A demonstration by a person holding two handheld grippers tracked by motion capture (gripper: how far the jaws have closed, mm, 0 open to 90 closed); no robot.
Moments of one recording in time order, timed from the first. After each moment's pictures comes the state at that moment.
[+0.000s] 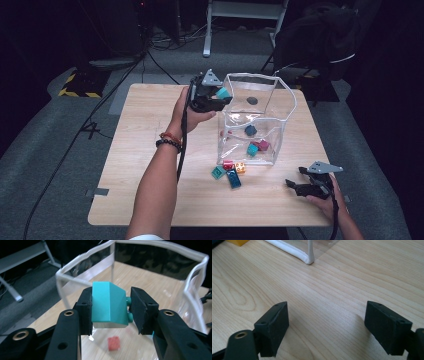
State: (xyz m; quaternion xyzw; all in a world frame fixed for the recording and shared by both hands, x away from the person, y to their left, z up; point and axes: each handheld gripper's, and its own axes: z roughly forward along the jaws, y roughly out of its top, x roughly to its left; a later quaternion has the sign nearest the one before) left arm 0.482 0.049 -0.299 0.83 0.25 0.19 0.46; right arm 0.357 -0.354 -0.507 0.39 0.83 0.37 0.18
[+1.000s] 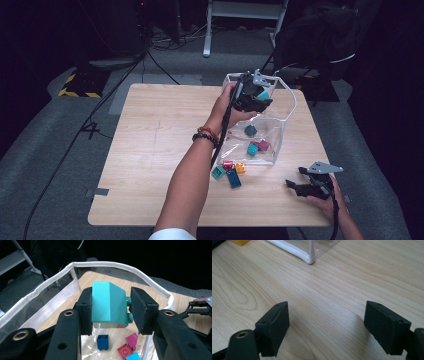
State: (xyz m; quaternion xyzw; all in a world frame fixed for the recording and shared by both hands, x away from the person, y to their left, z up) left arm 0.485 -0.050 -0.286 0.85 0.20 0.17 0.45; right arm 0.356 -0.355 -0.506 0.39 0.83 0.37 0.18
